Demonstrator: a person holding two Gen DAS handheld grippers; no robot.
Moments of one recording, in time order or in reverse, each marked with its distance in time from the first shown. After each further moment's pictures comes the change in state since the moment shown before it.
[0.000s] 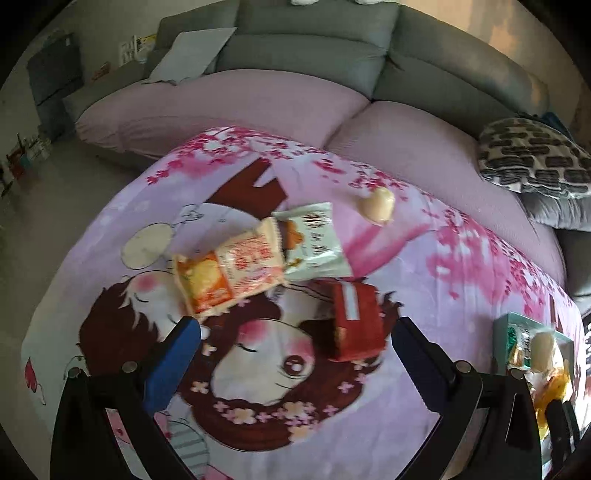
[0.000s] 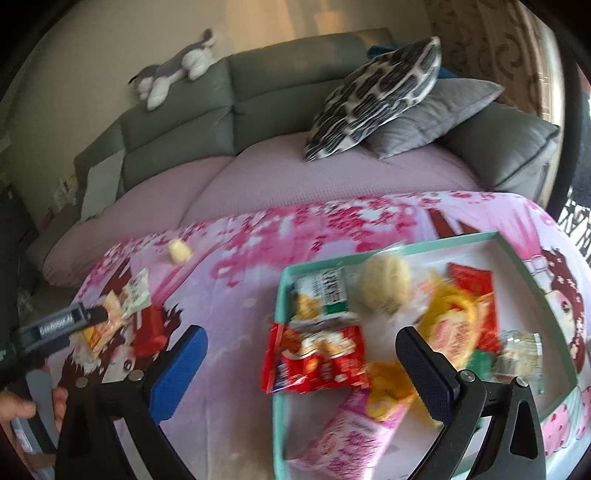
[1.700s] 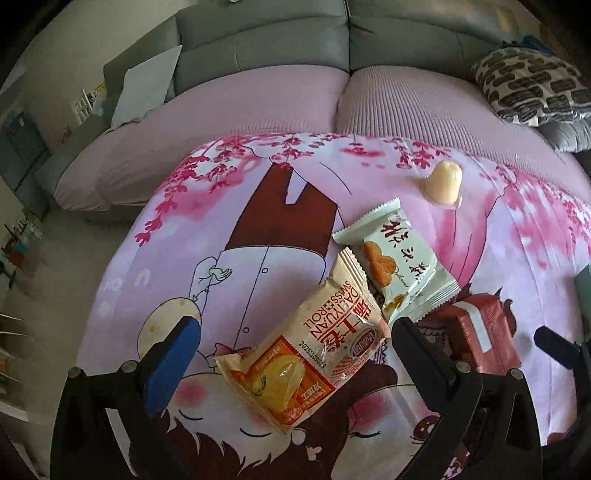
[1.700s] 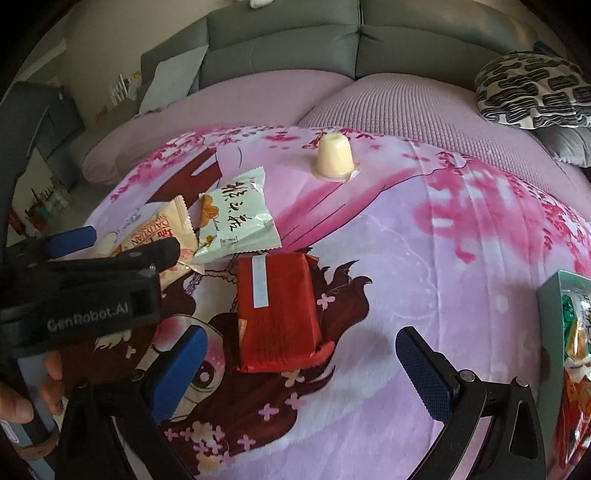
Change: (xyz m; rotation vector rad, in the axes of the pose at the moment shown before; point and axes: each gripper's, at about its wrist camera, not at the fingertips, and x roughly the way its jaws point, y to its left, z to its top) left arm 0.077 0.036 0.037 0.320 0.008 0.080; right arm 0.138 0.184 -0.027 -0.293 0.251 0.158
